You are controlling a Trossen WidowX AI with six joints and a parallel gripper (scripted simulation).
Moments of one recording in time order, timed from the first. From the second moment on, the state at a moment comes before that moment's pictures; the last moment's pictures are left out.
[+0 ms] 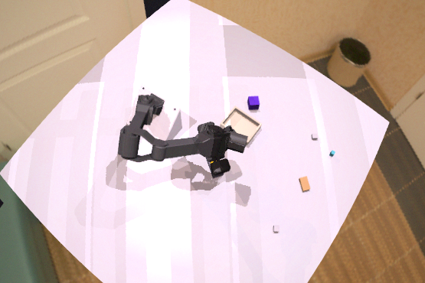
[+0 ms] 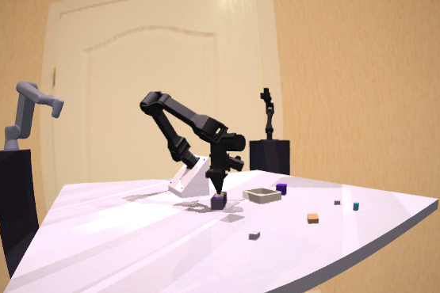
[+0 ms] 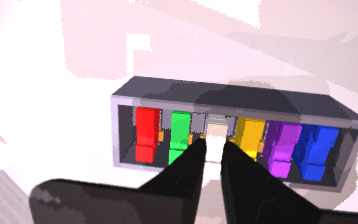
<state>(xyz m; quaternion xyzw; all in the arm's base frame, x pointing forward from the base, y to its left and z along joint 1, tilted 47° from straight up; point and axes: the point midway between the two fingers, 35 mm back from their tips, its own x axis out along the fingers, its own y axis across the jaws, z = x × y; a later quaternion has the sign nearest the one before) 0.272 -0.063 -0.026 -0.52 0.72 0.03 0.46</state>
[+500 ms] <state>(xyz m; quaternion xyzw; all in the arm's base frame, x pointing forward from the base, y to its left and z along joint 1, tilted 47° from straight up) 0.273 -0.058 -0.021 -0.52 0.72 0.03 0.46</state>
